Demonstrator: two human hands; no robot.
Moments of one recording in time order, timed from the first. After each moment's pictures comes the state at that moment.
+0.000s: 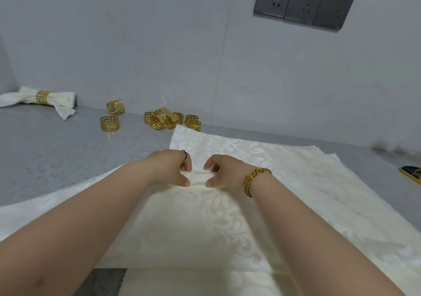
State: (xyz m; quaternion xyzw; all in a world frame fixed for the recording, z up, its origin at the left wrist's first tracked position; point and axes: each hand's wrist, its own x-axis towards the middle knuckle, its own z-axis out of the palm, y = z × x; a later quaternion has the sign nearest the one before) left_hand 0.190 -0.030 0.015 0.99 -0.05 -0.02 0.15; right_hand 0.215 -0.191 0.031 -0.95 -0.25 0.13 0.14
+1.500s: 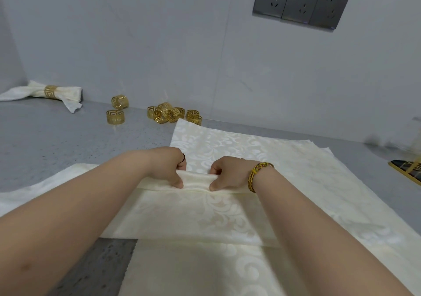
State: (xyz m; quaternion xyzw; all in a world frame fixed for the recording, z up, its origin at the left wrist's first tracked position) left_hand 0.157 -0.030 0.030 0.98 -0.10 -0.12 0.13; right_hand 0.183 -0.202 0.040 -0.94 -0.28 0.17 0.07
